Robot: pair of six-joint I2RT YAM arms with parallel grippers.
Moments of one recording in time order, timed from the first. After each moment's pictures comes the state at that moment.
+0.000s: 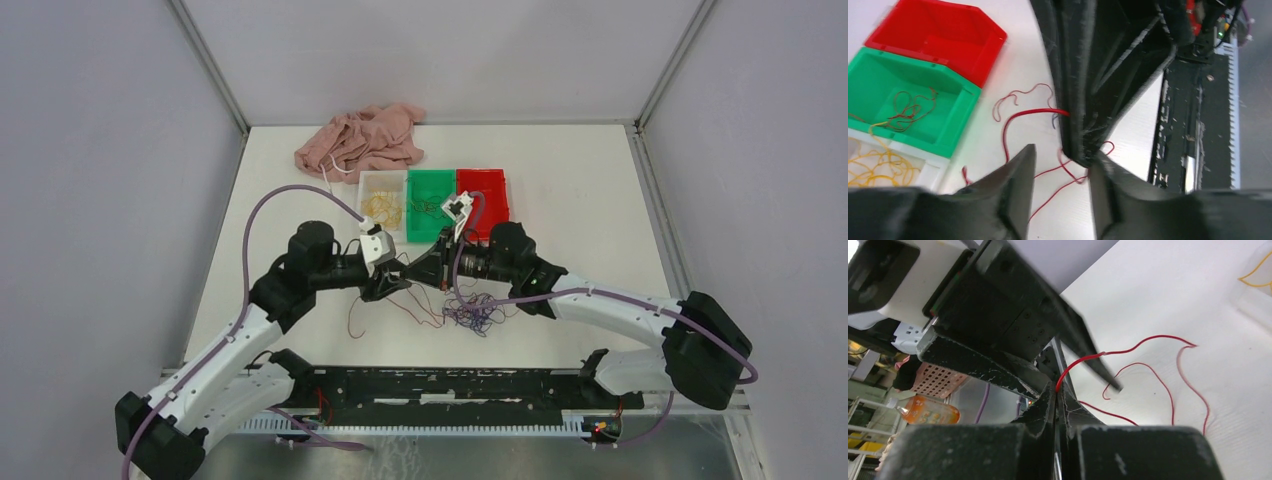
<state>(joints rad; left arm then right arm) -0.56 0.81 0.67 -0.26 0.68 0.31 0.90 1.29 0.72 0.50 -0.46 0.65</state>
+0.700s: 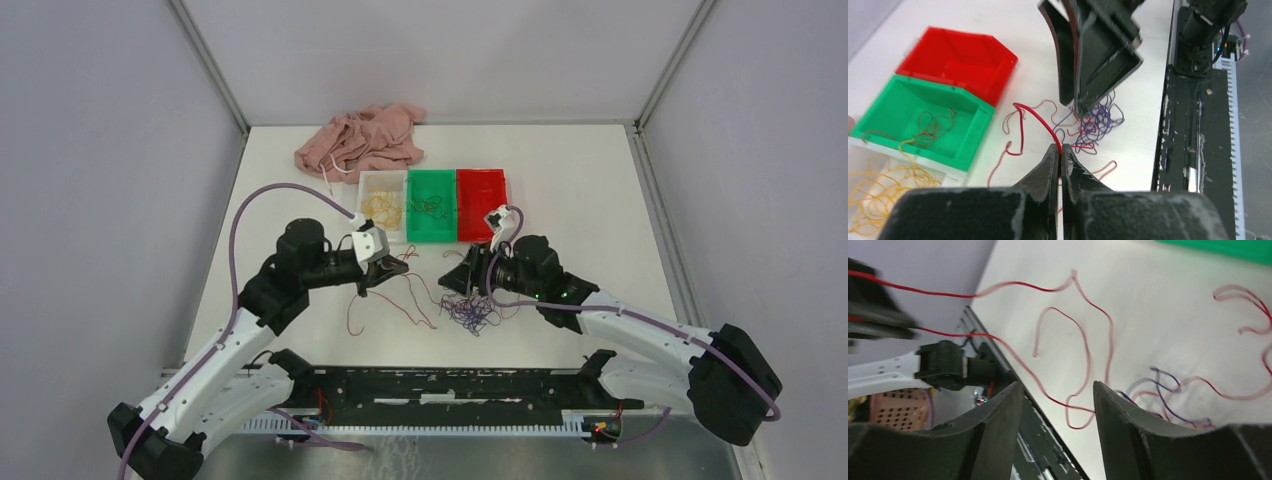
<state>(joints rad) -0.57 0.79 0.71 -0.26 0.68 0.30 0.77 1.09 0.53 0.28 -0.30 0.73</state>
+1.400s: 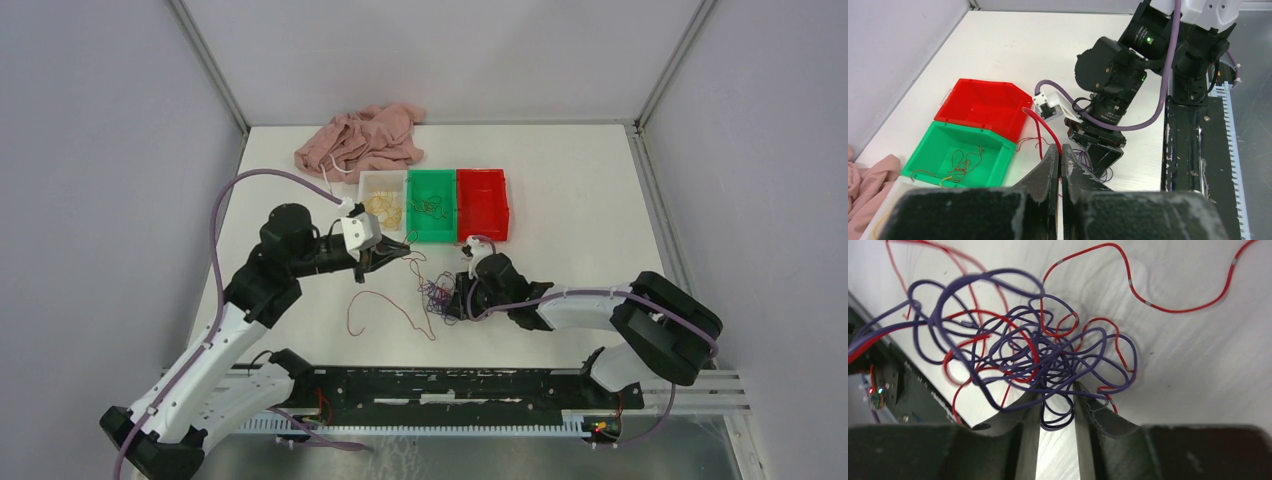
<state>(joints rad) -0.57 0.81 0.88 -0.27 0.72 0.30 0.86 1.45 0.48 0.27 -0.16 0.66</state>
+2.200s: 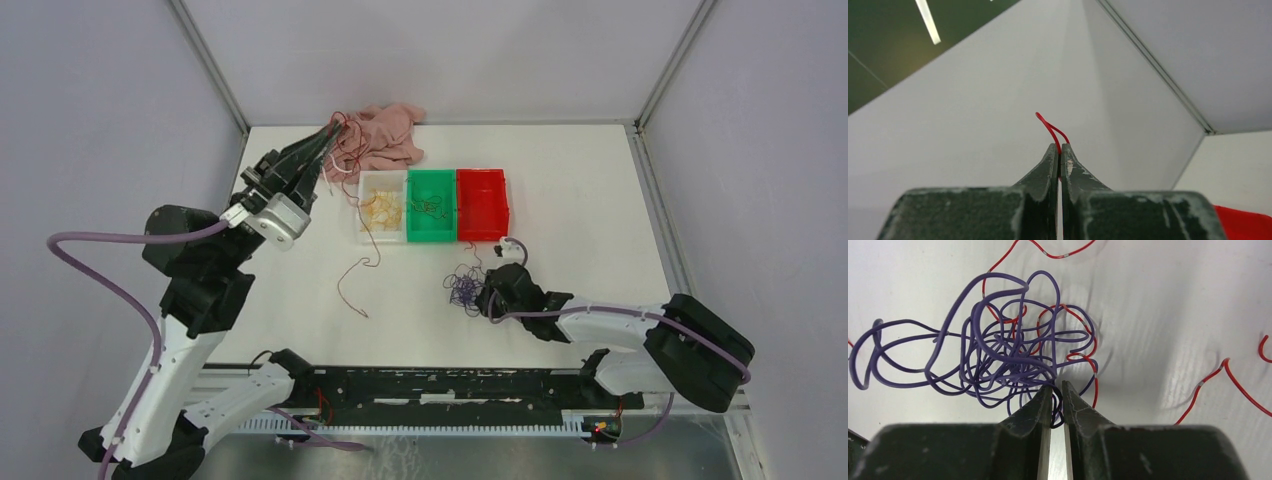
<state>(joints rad) -0.57 0.83 1.29 0.04 0.37 0.68 0.86 1.29 0.39 0.15 0.21 0.75</state>
